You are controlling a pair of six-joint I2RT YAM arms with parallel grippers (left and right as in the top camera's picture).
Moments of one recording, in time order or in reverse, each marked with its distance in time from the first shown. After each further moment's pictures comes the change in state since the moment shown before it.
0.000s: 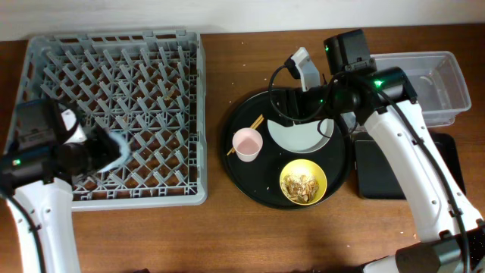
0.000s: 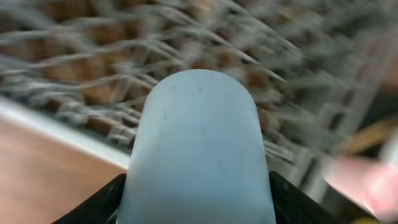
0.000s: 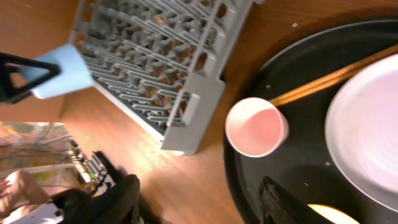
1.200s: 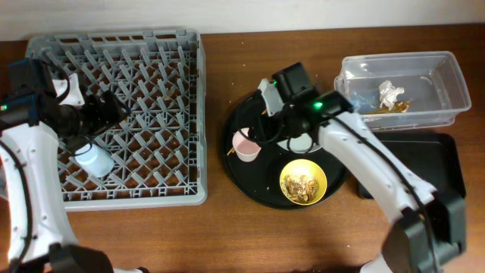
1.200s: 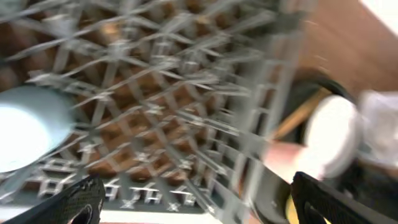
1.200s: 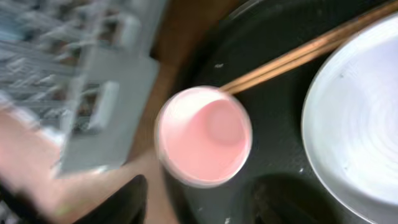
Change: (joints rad) left arm 0.011 0.300 0.298 -0.062 0.299 0.131; right arm 0.184 0.099 -0.245 0.279 0.333 0.090
